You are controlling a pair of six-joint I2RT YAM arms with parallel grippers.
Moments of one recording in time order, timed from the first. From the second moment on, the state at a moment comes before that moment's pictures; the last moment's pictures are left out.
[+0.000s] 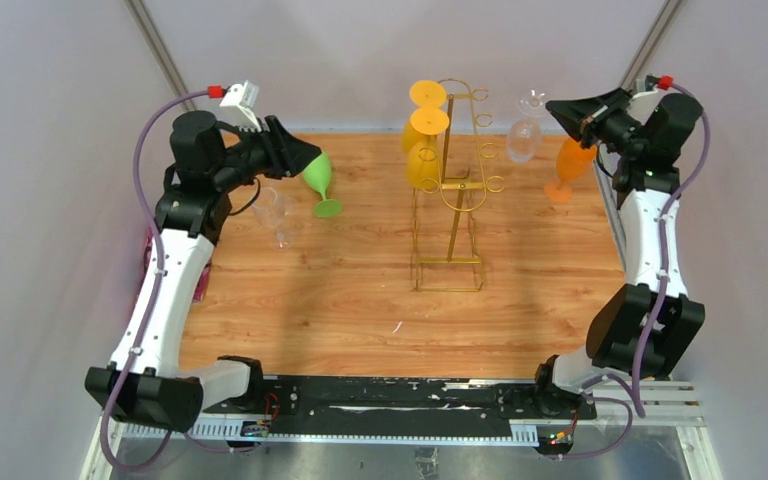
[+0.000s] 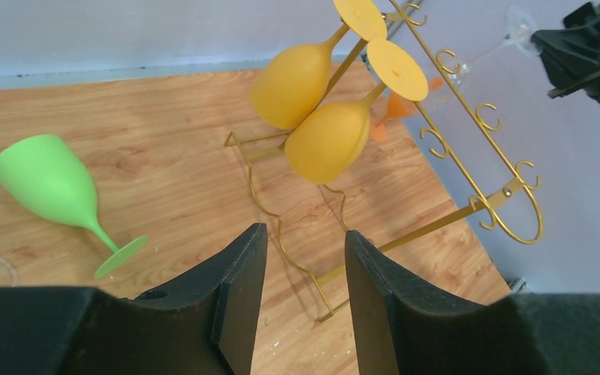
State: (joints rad) left arm -0.11 1.16 1.36 -0.35 0.56 -0.39; right arm -0.27 1.48 1.41 0.09 -0.90 1.26
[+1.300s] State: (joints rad) left arm -0.29 1.94 1.87 1.29 0.99 -1.52; right arm 0.10 1.46 1.62 1.18 -0.91 1.91
